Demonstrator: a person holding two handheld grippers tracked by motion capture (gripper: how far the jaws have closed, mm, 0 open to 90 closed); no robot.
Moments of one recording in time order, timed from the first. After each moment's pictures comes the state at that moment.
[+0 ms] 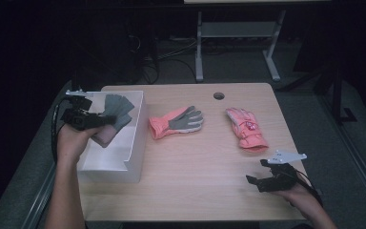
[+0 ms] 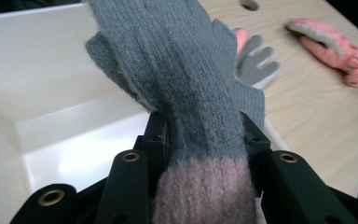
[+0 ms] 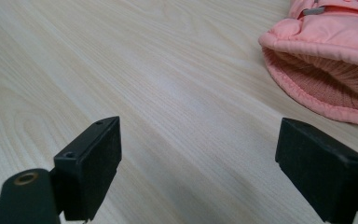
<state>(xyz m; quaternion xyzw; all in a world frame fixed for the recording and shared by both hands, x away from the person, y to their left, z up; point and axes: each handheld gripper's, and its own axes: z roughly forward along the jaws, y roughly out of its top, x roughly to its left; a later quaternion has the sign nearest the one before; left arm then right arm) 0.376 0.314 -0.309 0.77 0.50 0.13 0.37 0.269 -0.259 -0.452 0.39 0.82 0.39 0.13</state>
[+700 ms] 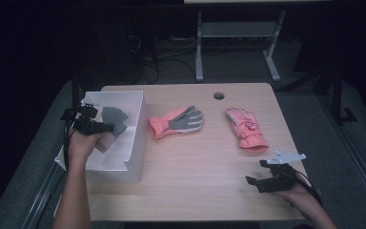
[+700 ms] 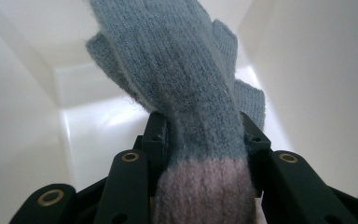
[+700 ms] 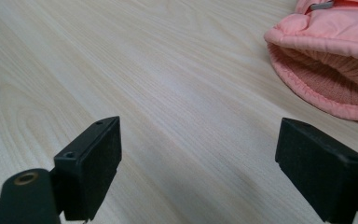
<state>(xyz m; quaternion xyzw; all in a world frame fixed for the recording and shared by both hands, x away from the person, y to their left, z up) 0.413 0.329 -0.379 0.77 0.56 0.14 0.28 0.270 -0.259 -0.454 0.39 0.83 0.39 0.12</state>
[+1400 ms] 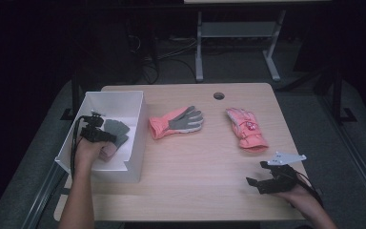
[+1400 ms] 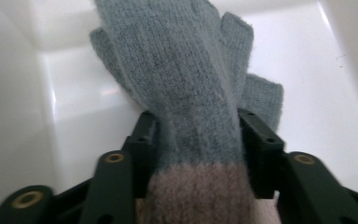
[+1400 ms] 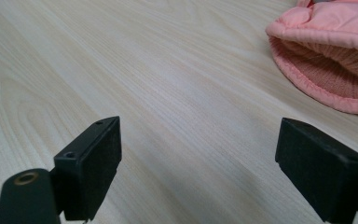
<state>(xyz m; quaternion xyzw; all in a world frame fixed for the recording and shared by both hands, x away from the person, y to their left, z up) 0.423 0.331 -0.426 0.78 0.58 0.11 0.21 0.268 -0.260 -0.456 0.39 0.83 0.39 0.12</state>
